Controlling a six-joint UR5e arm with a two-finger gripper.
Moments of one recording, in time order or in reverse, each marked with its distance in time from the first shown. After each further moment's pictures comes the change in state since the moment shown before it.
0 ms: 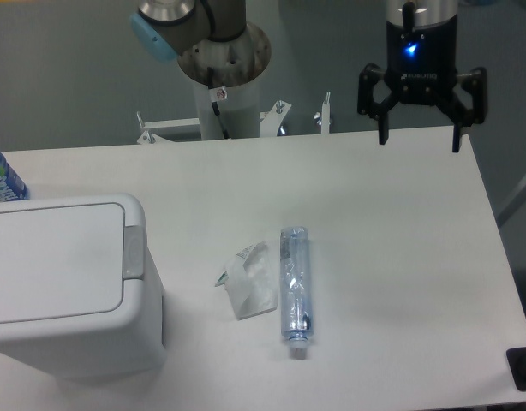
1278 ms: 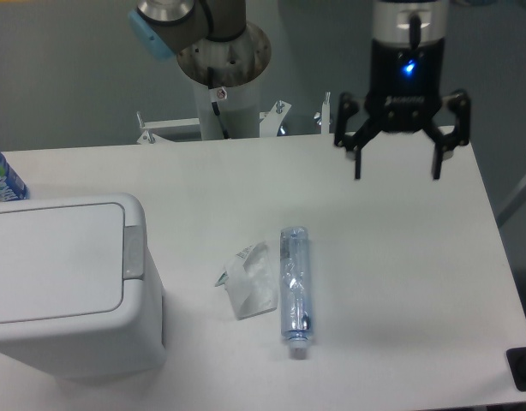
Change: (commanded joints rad) arm -0.136 -0.078 0.075 0.094 -0.112 -0.593
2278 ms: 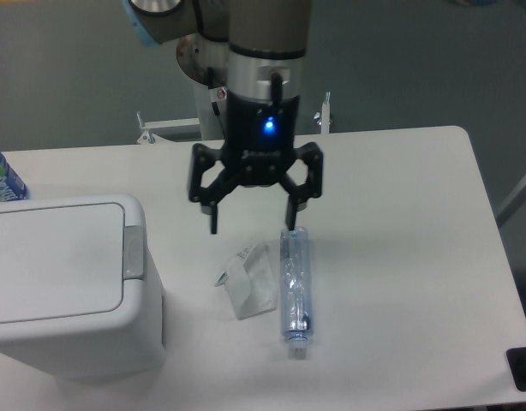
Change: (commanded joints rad) arm -0.230 -0.026 -0.023 0.000 0.003 -0.407
